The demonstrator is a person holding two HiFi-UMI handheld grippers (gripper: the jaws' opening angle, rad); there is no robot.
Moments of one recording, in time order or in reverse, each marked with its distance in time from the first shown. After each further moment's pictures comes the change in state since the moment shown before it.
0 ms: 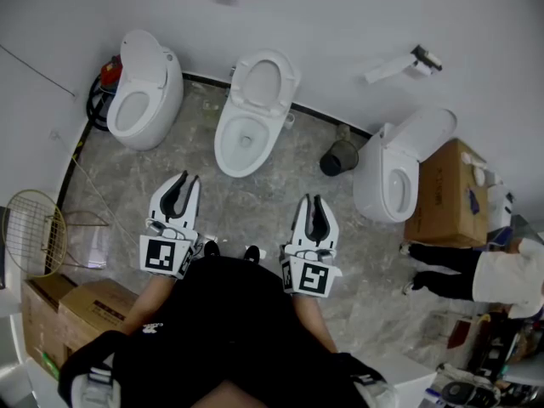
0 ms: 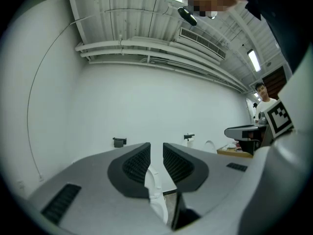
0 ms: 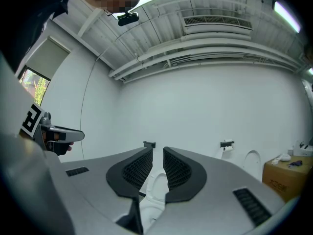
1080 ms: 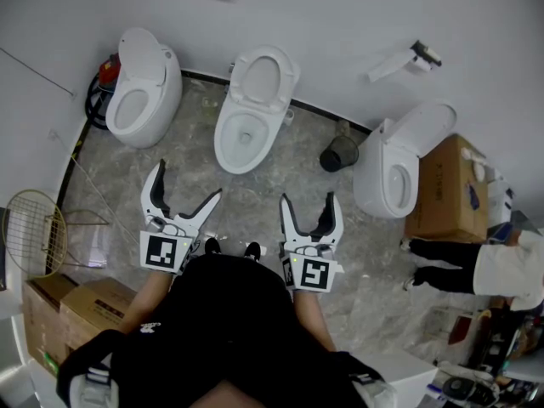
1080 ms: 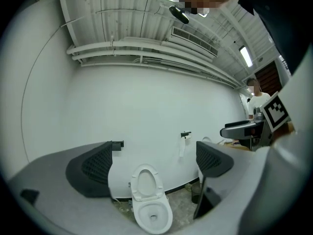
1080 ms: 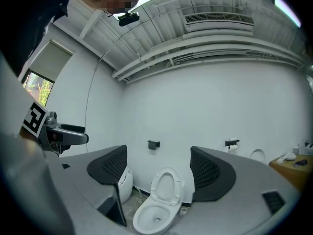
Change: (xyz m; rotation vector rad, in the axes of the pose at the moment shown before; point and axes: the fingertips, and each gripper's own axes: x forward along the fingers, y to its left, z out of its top) left arm 0.000 -0.005 0.000 0.055 0.003 -0.056; right arm 0.000 0.011 -0.002 0.008 0.001 0.051
